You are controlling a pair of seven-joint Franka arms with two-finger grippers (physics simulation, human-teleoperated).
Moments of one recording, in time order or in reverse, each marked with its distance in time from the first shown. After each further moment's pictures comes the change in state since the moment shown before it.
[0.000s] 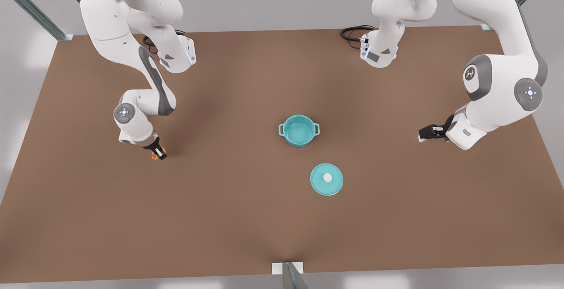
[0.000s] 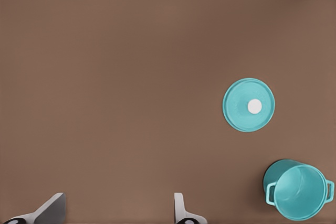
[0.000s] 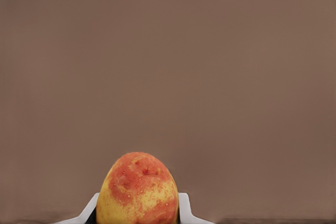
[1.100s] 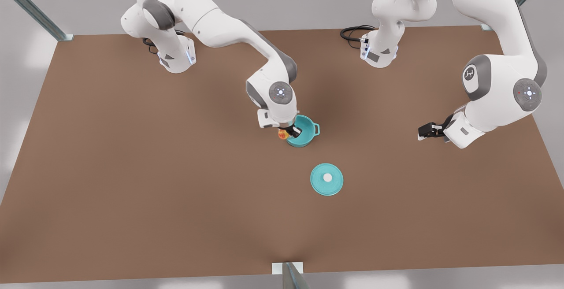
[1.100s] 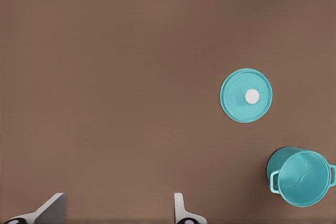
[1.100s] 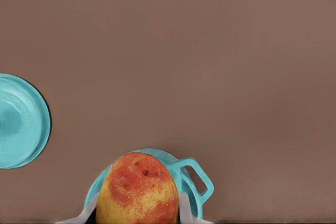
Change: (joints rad) left arm 0.000 -0.002 -0.001 -0.006 -0.001 -0.005 0.073; right arm 0.781 0.424 -0.001 1.047 0.182 -0.733 0.507
